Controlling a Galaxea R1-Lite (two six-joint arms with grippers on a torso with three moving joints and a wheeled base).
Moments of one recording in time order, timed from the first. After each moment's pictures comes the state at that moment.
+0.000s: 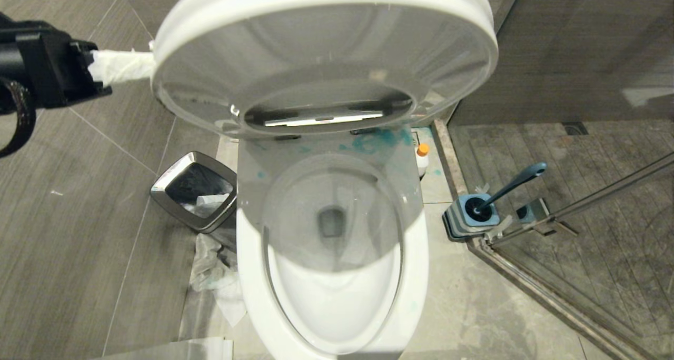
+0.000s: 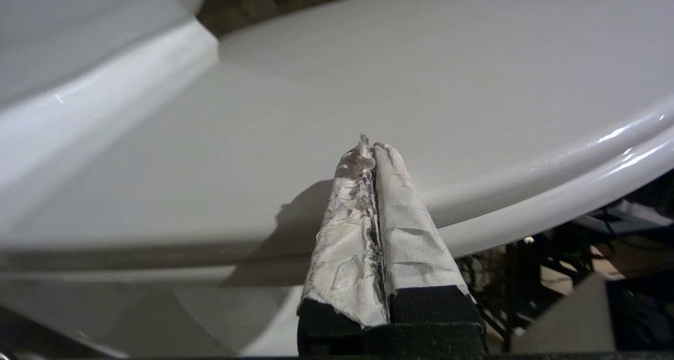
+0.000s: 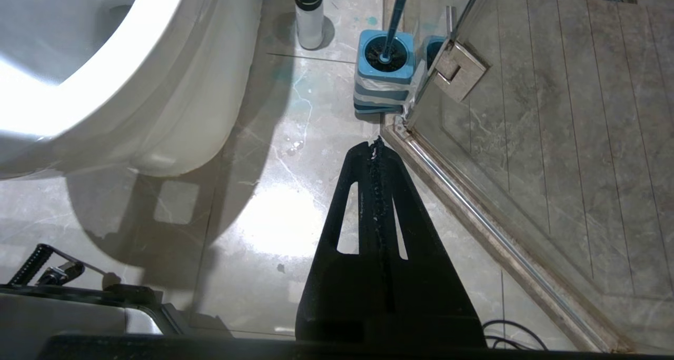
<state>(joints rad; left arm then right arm) 0.02 1.49 -1.45 0.12 -1.19 0.08 0.00 0.00 0.00 0.00 0.04 -0.07</state>
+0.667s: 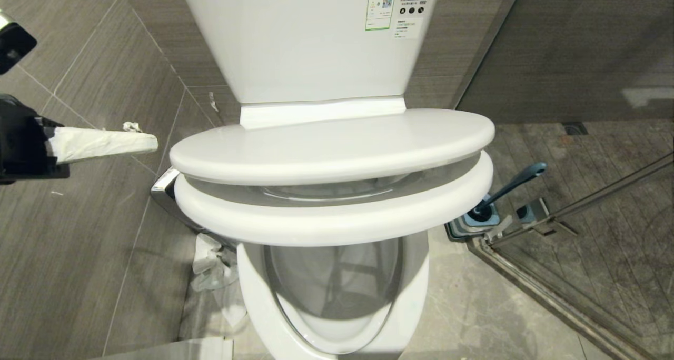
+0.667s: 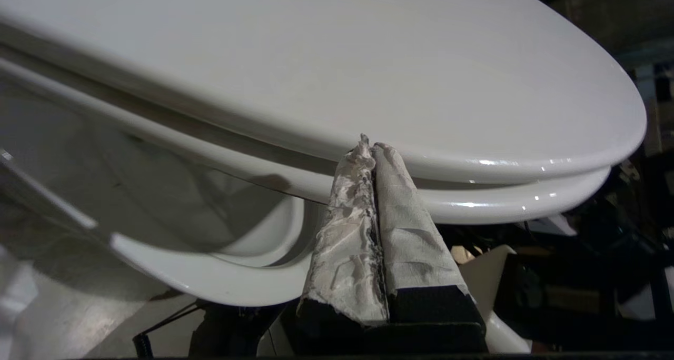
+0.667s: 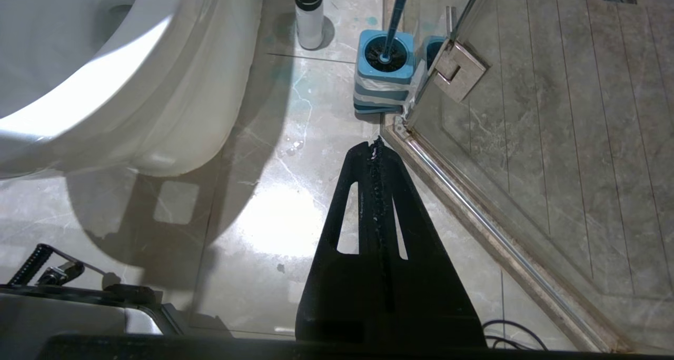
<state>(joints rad) 0.09 1.35 -1.35 0.50 -1.12 0.04 0.00 0.00 0.00 0.00 0.04 -0.07</state>
